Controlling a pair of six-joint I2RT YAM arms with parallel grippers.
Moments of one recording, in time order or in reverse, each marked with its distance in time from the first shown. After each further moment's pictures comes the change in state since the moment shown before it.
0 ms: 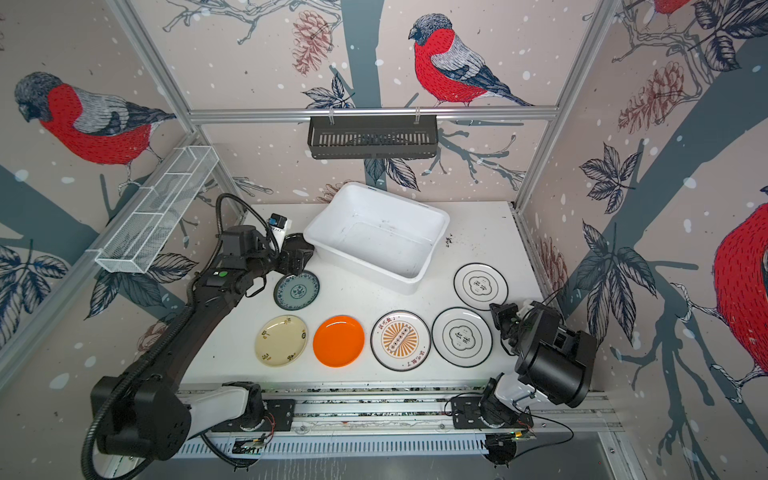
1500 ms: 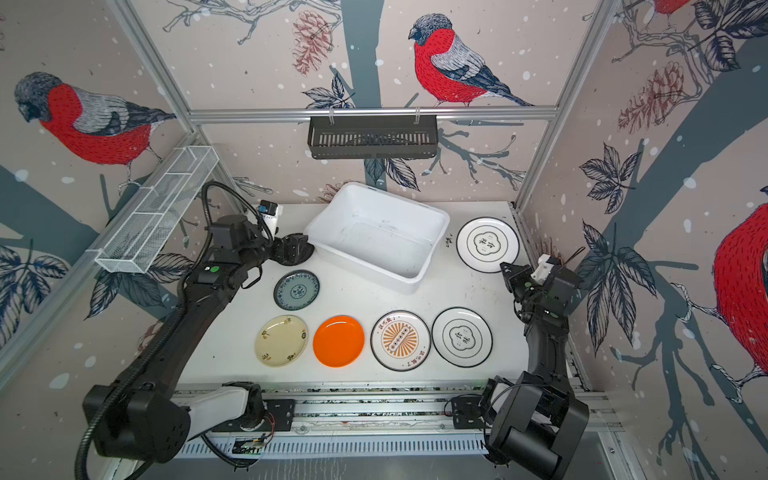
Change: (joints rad) left arm -0.002 -0.004 0.115 -0.006 -0.075 -0.048; right arm 0.116 -0.427 0.388 -0.484 -0.023 0.019
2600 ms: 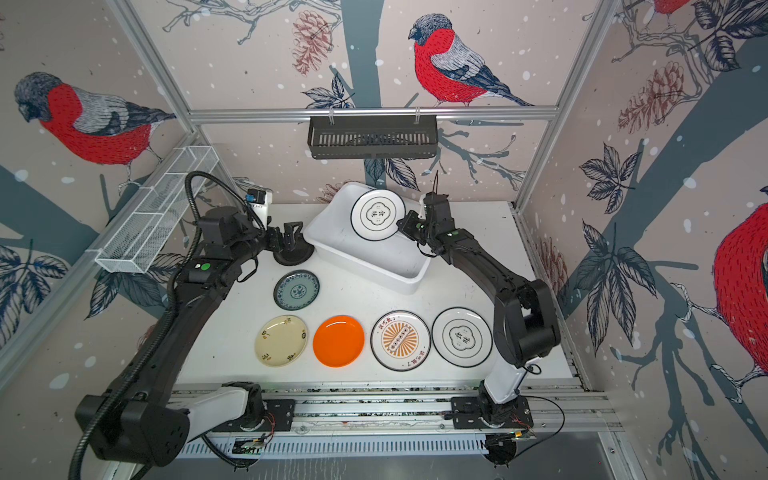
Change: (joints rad) left arm 0.000 -0.024 0.078 -0.006 -0.008 -0.081; right arm 0.890 0.692 0.779 -0.140 0.437 -0.012
